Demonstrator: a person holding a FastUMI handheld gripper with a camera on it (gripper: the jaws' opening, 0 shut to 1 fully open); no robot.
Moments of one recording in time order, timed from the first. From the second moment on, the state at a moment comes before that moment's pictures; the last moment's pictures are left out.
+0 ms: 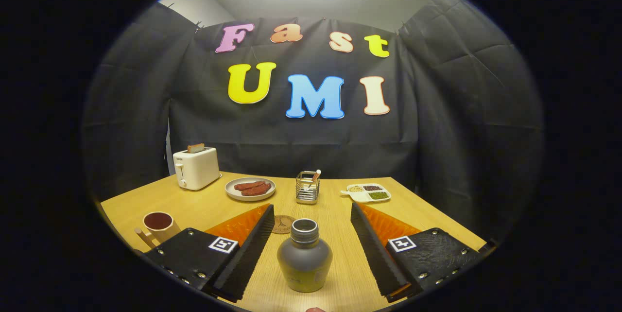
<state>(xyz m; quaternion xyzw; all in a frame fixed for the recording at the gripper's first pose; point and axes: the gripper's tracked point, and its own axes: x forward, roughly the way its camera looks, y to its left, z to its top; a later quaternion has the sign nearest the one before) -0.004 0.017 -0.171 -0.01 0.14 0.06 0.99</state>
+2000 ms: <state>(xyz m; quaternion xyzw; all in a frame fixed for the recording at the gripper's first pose) -0.013 0.045 -0.289 -0.05 0.31 0.10 0.95</state>
